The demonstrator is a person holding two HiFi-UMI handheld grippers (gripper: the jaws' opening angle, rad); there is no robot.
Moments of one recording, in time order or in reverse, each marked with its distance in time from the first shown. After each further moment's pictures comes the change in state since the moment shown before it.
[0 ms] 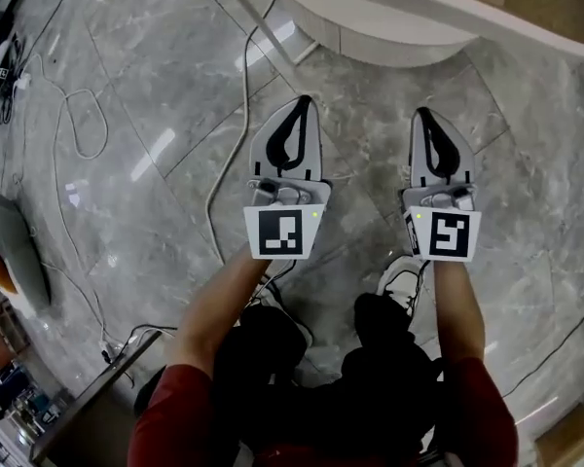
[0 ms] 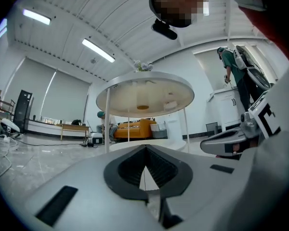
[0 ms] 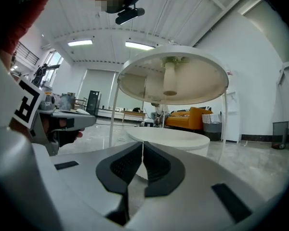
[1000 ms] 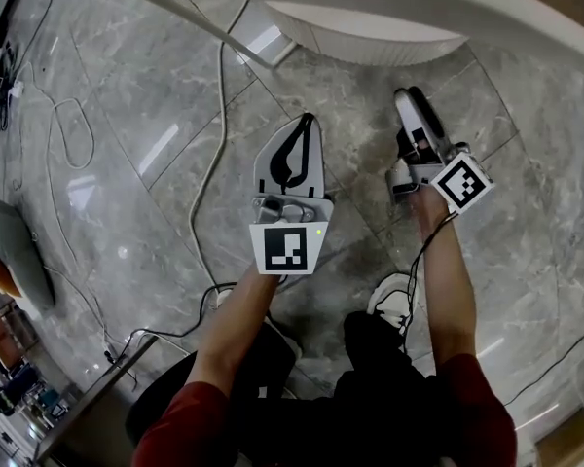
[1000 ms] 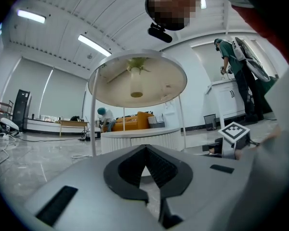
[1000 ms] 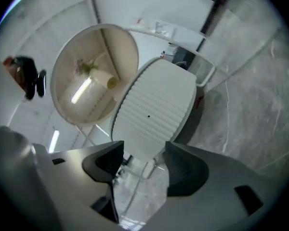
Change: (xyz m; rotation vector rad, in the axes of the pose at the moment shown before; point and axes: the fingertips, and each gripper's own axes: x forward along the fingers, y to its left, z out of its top) left arm 0.026 -0.046 -0.059 0.017 0.028 -0.020; right arm 0.064 -0.051 -0.117 1.065 -0.053 0.258
